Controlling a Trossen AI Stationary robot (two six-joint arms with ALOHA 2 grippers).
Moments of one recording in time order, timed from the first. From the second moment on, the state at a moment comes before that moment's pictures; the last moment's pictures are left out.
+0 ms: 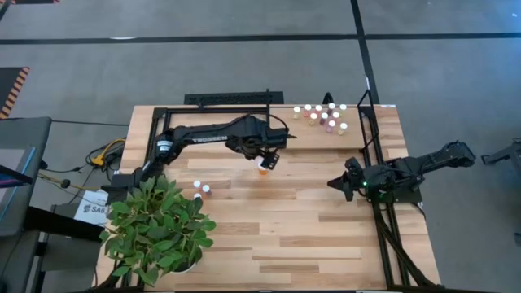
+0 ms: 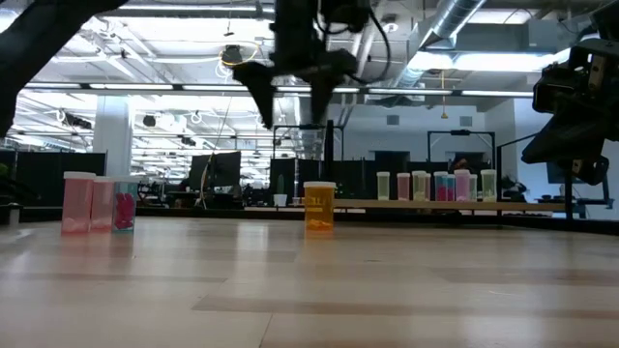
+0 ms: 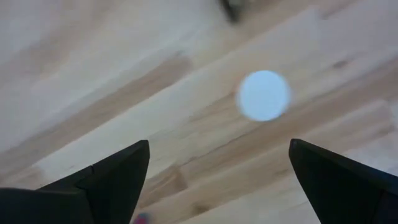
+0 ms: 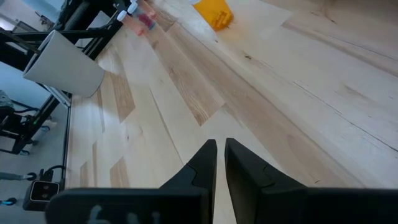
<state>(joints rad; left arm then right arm) 0.14 2.15 2.15 -1.51 -0.16 -0.93 0.27 0.25 0.14 -0.41 0.29 0.94</state>
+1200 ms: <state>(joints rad) 0.07 1.37 0.85 -1.08 0.06 -2.00 0.27 0.25 0.14 -0.41 0.29 0.94</state>
